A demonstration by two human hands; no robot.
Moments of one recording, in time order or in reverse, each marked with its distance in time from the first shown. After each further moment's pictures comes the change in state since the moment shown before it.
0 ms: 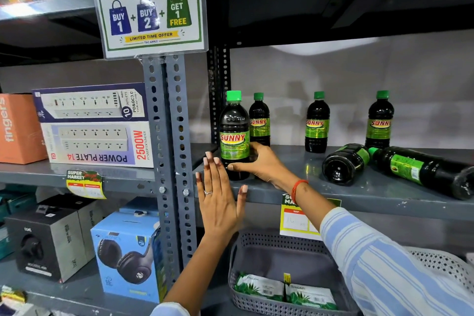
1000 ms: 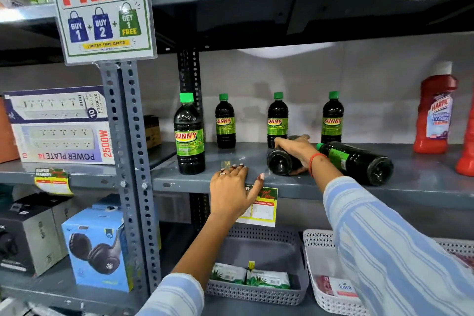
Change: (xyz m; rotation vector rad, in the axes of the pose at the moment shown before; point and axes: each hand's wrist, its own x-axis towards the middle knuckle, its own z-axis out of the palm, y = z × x) left_hand 0.008 0.127 -0.008 0.059 -0.196 0.166; right_hand -0.048 0.030 -0.160 0.027 0.340 0.590
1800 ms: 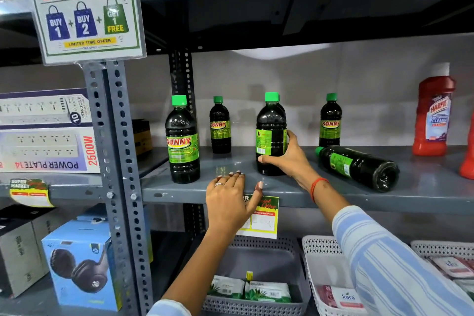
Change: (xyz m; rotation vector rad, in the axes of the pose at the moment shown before) left_hand -0.003 -0.002 0.017 -0.047 0.152 -0.020; right_hand 0.013 0.026 0.021 -0.002 0.070 -0.465
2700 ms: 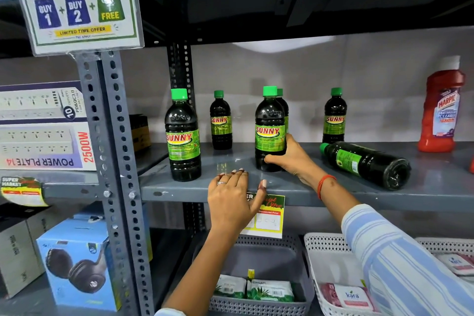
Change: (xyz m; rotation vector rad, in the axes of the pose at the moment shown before) left_hand 0.001 -0.001 0.005 -0.002 0.064 0.015; right_hand 0.000 -0.002 0.005 0.078 -0.149 0.013
